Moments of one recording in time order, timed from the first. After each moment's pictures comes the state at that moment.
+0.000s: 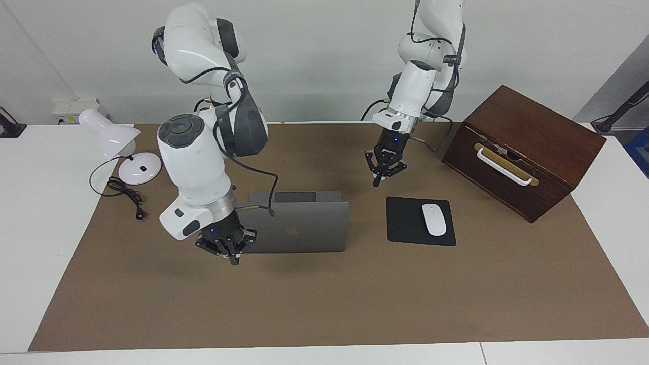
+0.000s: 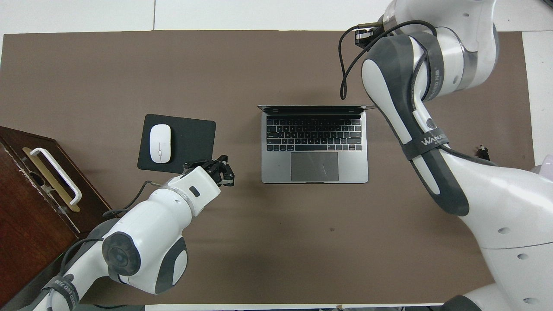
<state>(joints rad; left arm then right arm) -0.61 -0.08 0.02 -2.53 -0.23 3.09 -0.08 0.23 0.69 0.00 -1.00 0.00 1.90 0.22</state>
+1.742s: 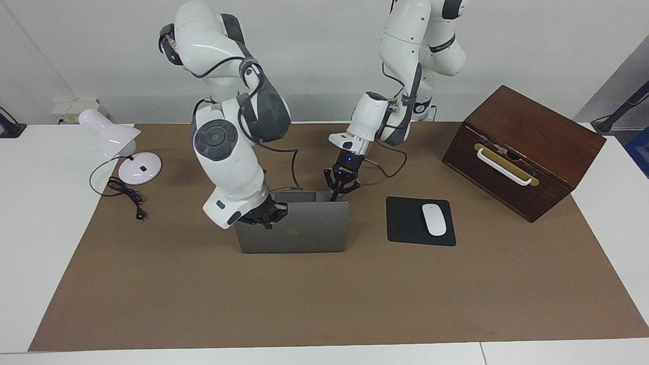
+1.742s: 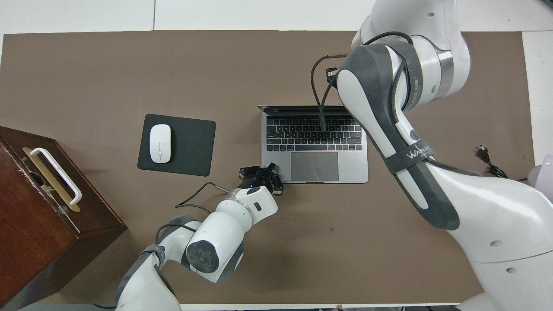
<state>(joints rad) -0.80 0.31 0.02 -2.42 -0.23 3.47 -0.08 0.27 0.66 0.03 -1.02 0.10 1.65 0.27</state>
